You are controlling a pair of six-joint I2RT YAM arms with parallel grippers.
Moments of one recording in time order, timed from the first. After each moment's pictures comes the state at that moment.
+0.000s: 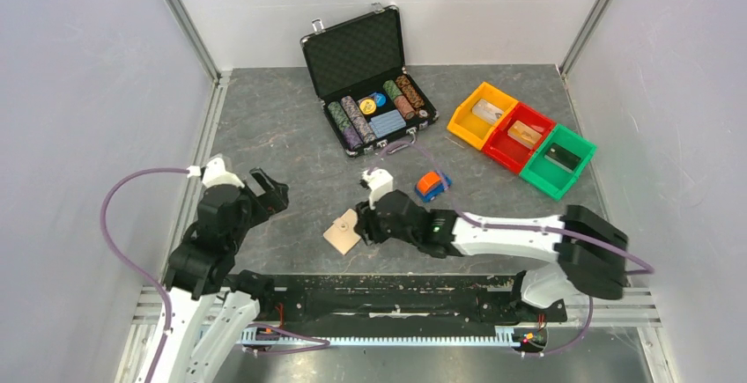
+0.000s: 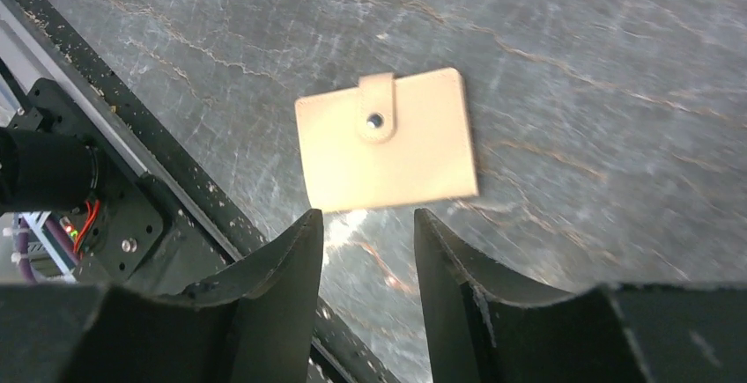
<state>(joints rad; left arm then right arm) -0.29 0.48 0.78 -0.81 -0.22 -0.63 1.16 1.40 0.79 0.04 0.20 0.49</state>
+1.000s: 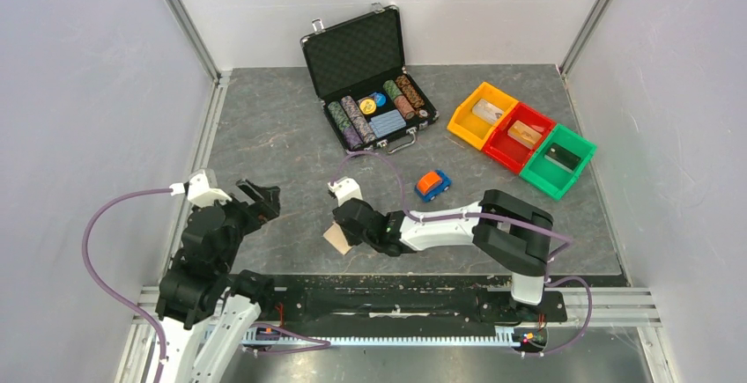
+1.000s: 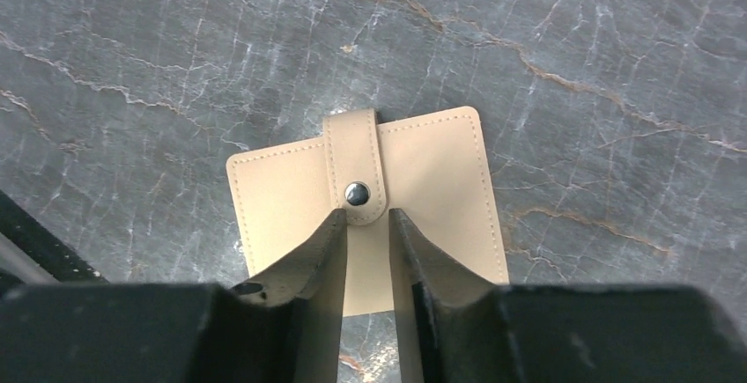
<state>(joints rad) -0.29 0.28 0.75 -0.81 -0.28 -0.62 1.21 1.86 1.05 0.06 0.34 0.45</state>
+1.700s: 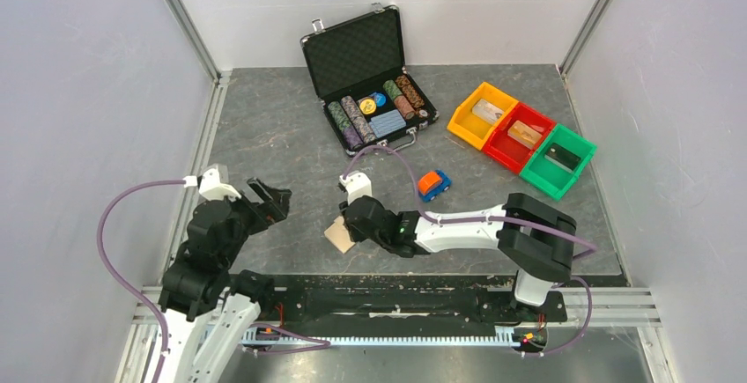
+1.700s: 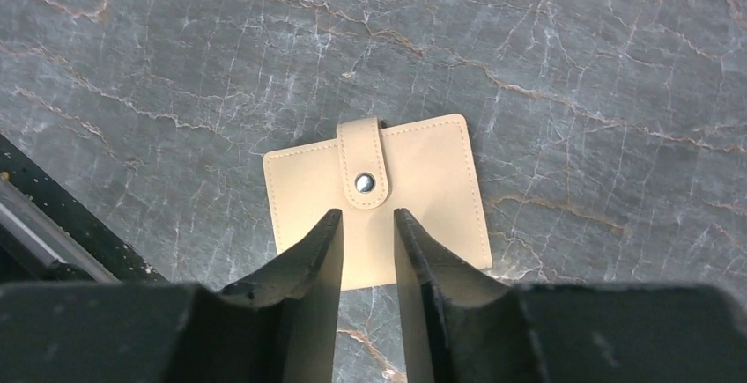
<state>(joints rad) -0.29 0.33 0.75 -0.81 -0.15 -0.62 1.21 1.73 0.97 0.11 0.39 0.50</state>
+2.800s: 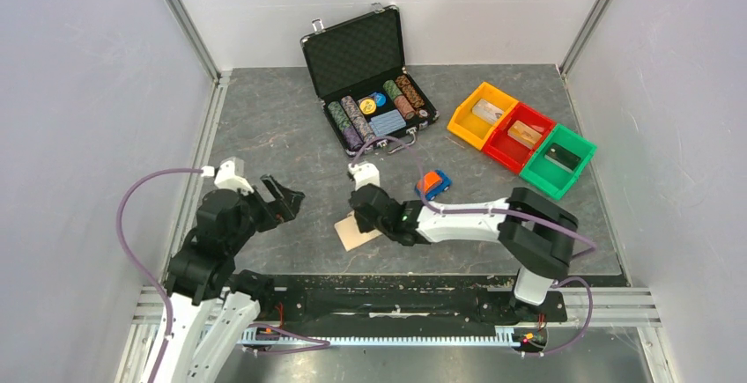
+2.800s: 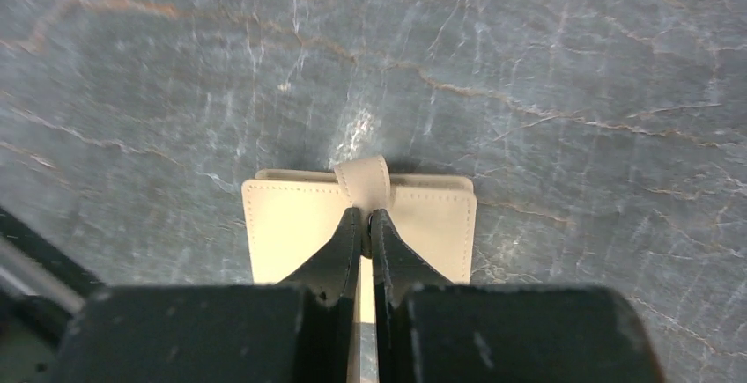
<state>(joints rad) -0.29 0.38 0.74 -0.80 -0.04 -0.62 1.16 1.78 1.01 0.02 0.39 0.50</state>
